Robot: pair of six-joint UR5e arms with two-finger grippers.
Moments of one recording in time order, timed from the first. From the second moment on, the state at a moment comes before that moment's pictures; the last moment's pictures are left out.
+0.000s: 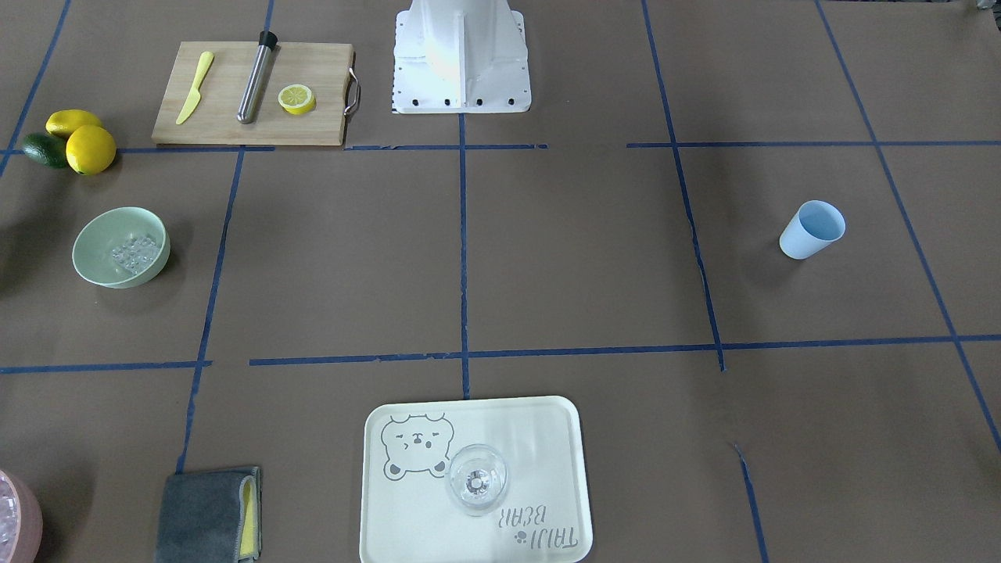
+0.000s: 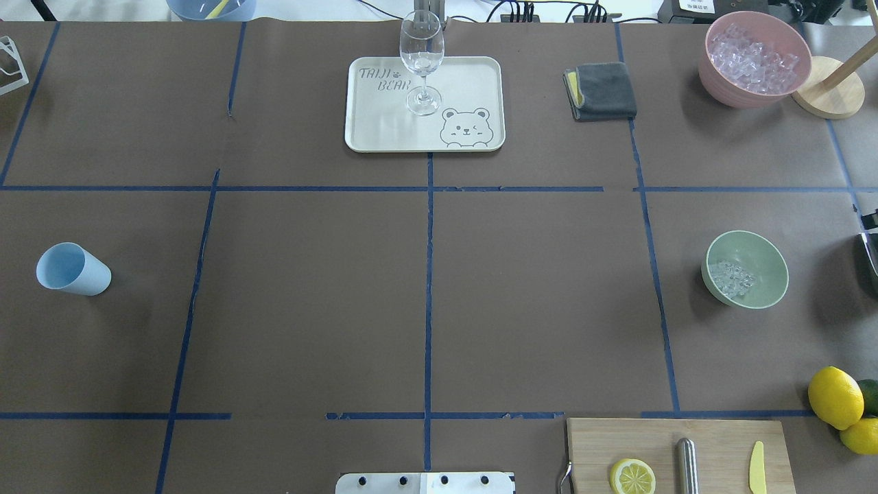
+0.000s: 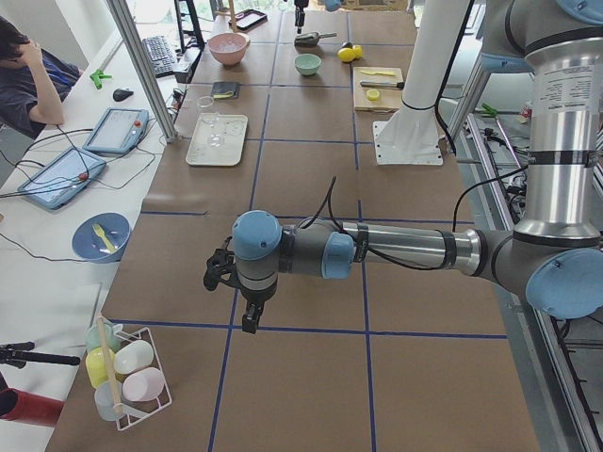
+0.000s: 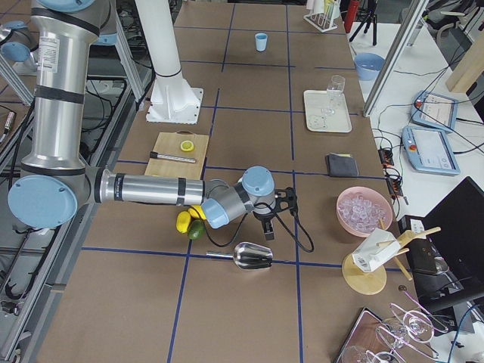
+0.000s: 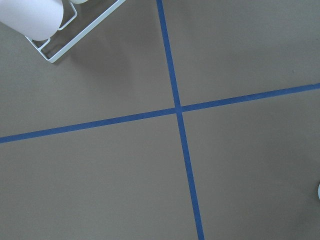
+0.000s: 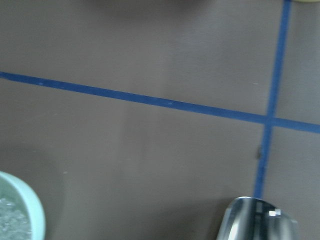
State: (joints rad) left arm -1.62 -1.52 -1.69 -1.60 -2.36 0.14; right arm 1.36 -1.72 1.62 -1.04 2.32 0.29
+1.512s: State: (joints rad) left arm -1.60 -1.51 -1.68 -1.59 -2.40 0.14; right arm 1.64 -1.70 1.72 -1.66 2.31 -0.15
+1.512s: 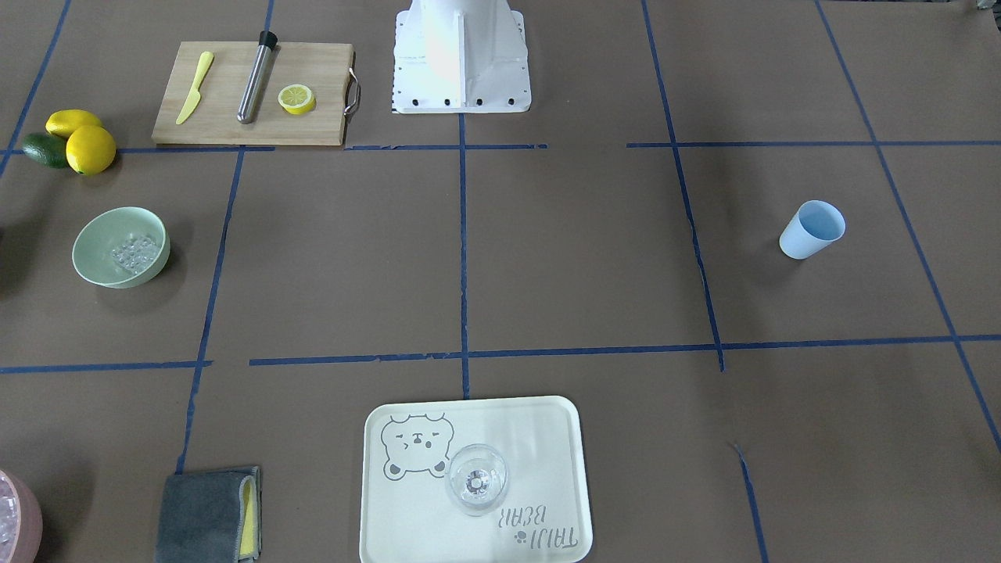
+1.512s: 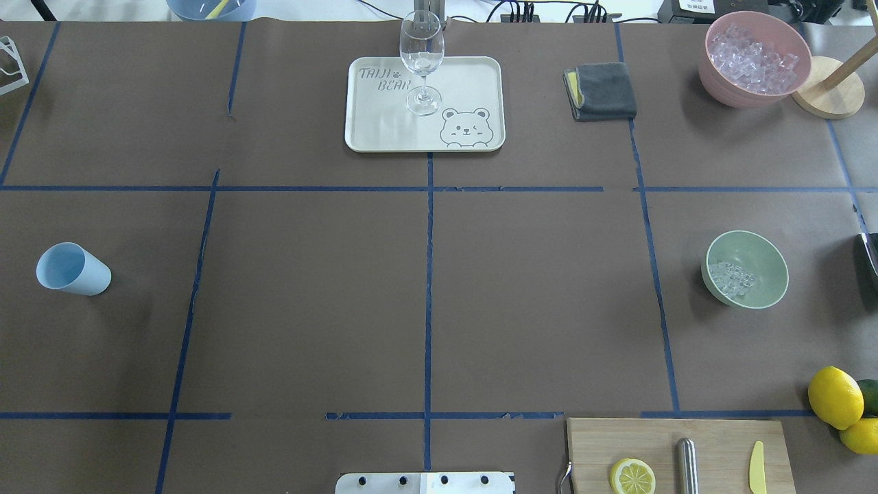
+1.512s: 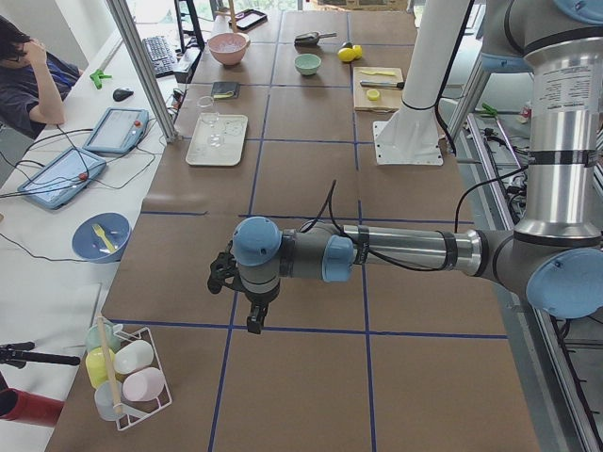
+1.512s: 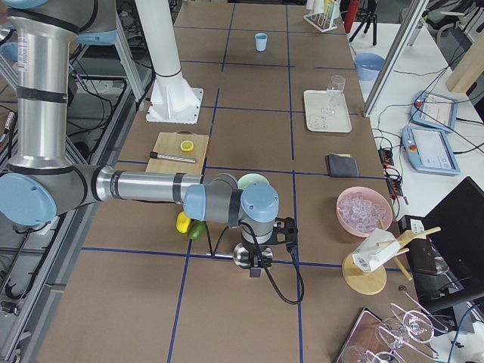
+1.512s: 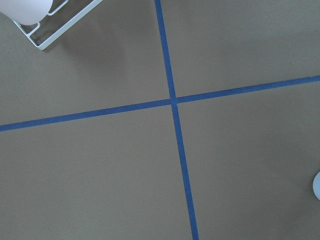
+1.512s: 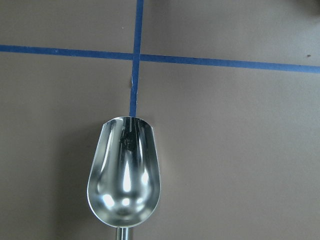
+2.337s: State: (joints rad) left arm -1.58 -1.51 -1.68 -1.59 -2.40 0.14; right arm 1.64 -1.71 1.74 -1.65 2.31 -0.15
